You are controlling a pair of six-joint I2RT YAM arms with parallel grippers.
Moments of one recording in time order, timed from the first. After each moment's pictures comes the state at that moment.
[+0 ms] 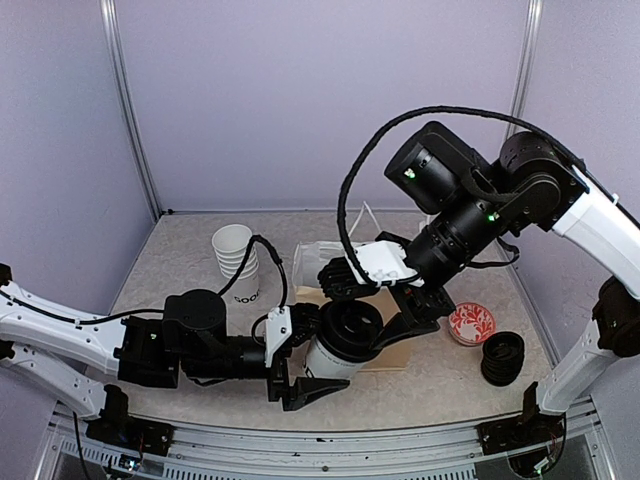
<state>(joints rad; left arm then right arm) -1.39 1.25 0.73 0.35 0.02 0.11 1.25 1.56 1.96 -1.34 -0.26 -0.66</state>
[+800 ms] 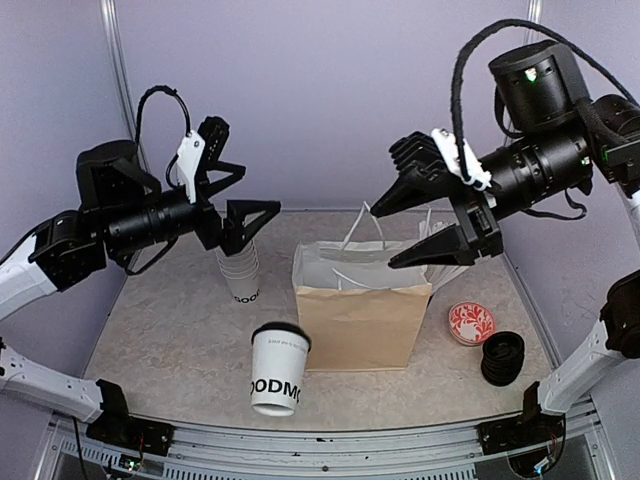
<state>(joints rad) -1.05 1.04 1.16 -0.22 -0.11 0.13 1.25 1.51 2.23 -1.32 -0.23 -0.67</state>
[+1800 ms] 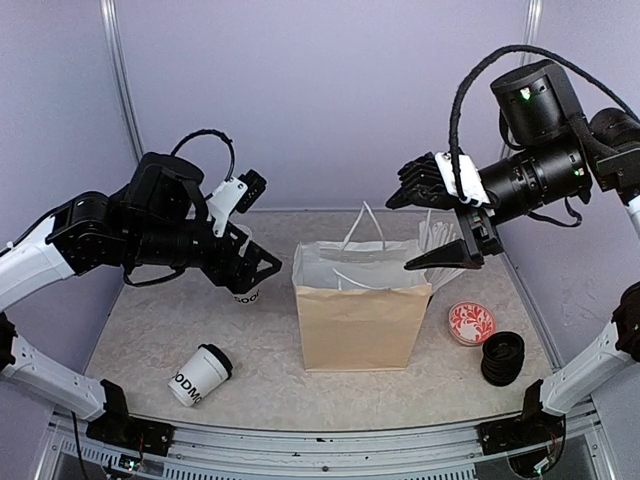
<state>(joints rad) -1.04 1.22 1.38 -0.71 -0.18 -0.13 1.15 1.41 2.08 -1.27 -0.17 -0.77</state>
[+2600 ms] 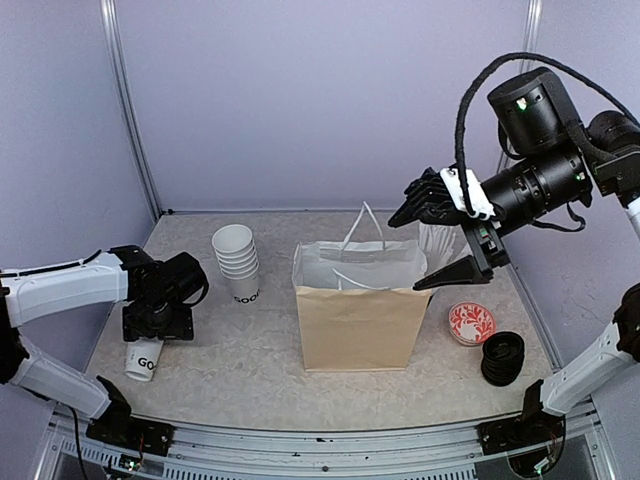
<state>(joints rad) -0.64 1.31 0.86 -1.12 -0.46 -0.91 1.15 1.40 2.06 -1.32 -0.25 -0.77</state>
